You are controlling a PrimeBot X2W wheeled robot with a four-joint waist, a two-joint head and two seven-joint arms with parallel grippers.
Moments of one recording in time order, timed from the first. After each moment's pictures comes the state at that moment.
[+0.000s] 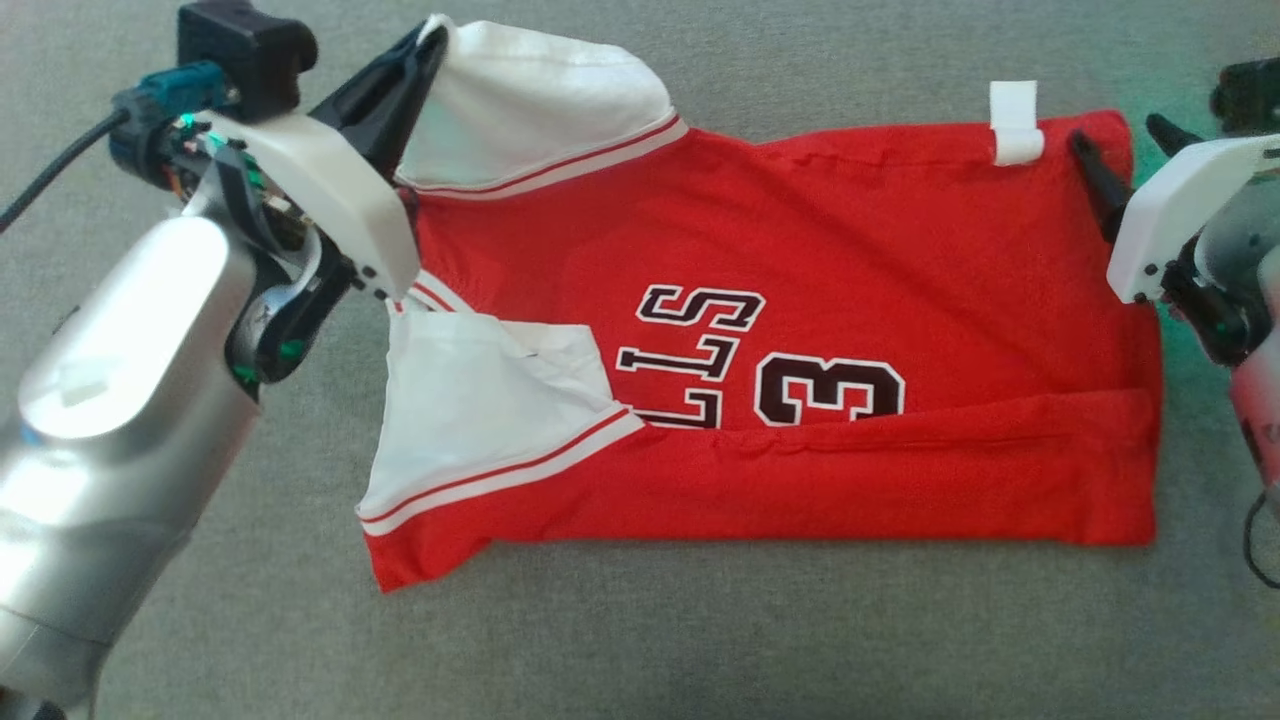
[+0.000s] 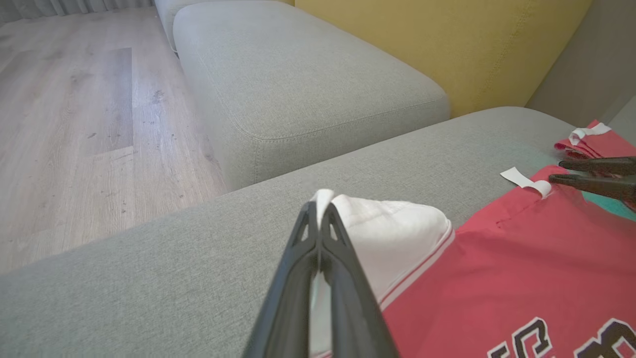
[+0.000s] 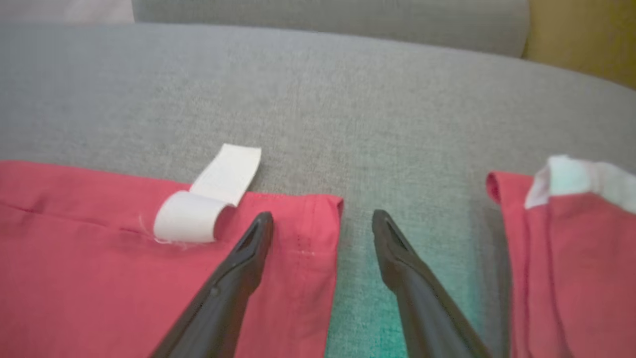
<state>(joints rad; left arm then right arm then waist) -0.91 0.46 -0.76 0.32 -0.78 -0.08 0.23 -0.83 -0.43 0.41 0.81 0.48 0.13 0.24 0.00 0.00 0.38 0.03</state>
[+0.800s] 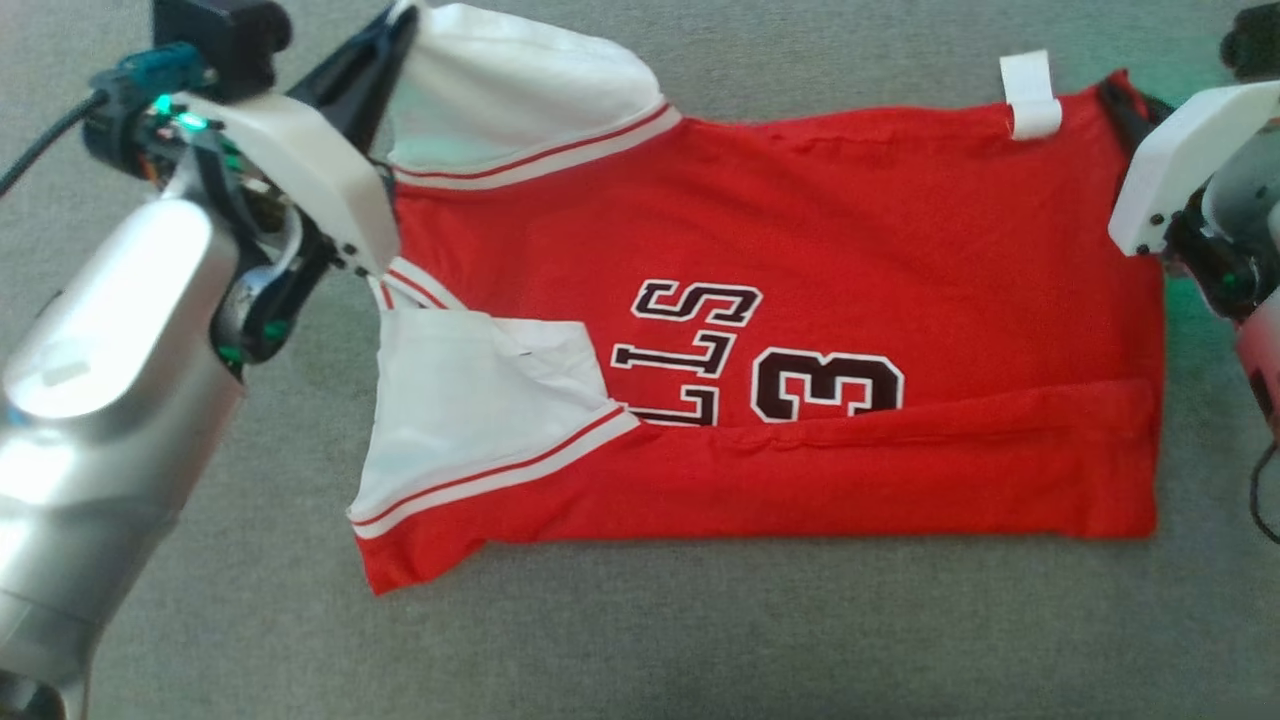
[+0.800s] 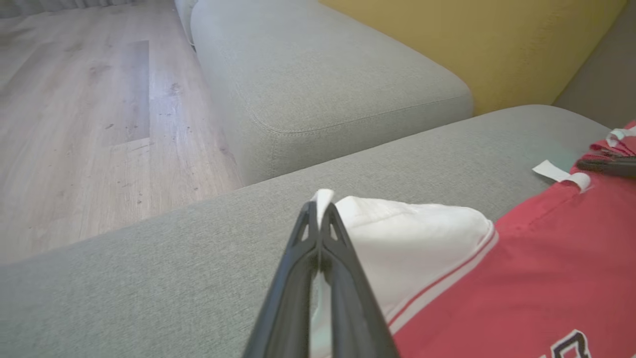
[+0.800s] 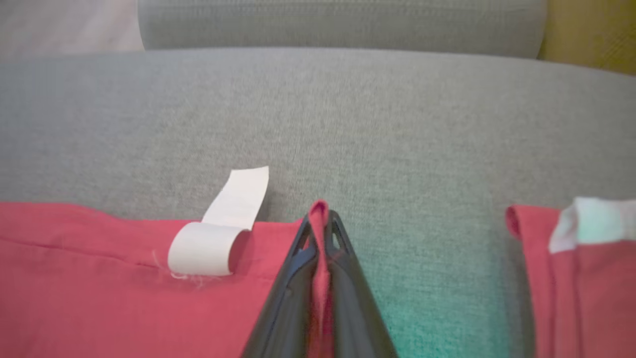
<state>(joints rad) -0.94 0.46 -0.76 0.38 -0.78 -0.06 0.21 -0.96 -0.45 0.58 0.92 0.68 0.13 0.23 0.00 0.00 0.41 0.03</state>
